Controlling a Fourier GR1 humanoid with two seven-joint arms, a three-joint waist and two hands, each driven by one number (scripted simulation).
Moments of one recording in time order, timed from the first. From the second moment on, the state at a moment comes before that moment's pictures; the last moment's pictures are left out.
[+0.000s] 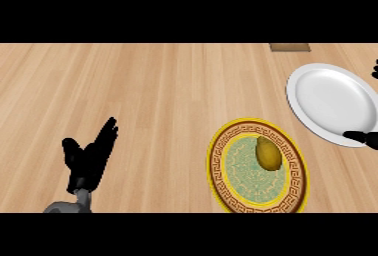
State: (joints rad) left arm -0.03 0.18 -0.14 -1.40 0.19 0.12 0.15; right arm -0.24 -0.68 -0.11 -1.28 -0.17 0.12 -0.38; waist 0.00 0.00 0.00
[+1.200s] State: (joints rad) left arm -0.01 0.16 -0.11 -1.43 0.17 0.09 0.19; right arm -0.20 -0.63 0.23 -1.69 0.28 0.23 0.23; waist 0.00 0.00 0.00
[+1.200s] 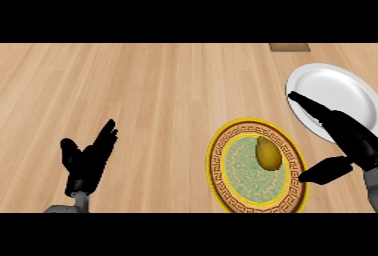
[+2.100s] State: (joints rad) left arm 0.01 0.13 -0.09 -1.45 0.13 0.07 0.21; right arm -0.19 -0.44 0.25 -1.64 0.54 0.29 0.29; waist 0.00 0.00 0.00
